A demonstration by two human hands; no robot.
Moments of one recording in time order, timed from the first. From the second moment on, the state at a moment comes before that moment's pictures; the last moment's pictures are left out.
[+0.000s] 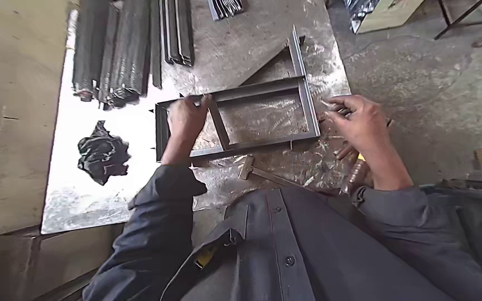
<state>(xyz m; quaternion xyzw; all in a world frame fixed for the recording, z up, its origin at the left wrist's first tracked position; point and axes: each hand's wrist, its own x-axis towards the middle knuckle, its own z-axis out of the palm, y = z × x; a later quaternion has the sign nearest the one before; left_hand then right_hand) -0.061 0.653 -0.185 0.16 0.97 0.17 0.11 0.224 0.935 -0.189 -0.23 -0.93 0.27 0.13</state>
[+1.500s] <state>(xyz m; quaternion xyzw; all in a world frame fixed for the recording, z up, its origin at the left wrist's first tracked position) -0.191 0.925 -0.187 0.48 0.79 0.28 0.26 0.265 0.790 -0.261 -0.18 -0.97 0.16 -0.10</state>
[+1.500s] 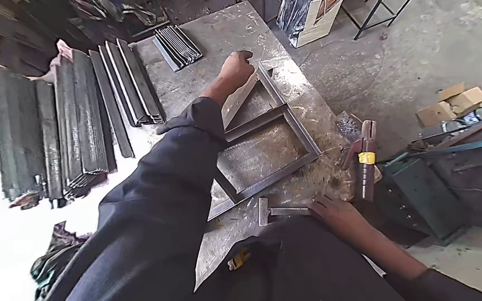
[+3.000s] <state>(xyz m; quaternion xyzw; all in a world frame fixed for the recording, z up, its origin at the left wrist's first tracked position) 0.021 0.708 -0.197 0.19 0.59 0.53 0.58 0.233 0.878 -0.199 -0.21 -0.90 0.35 0.15</state>
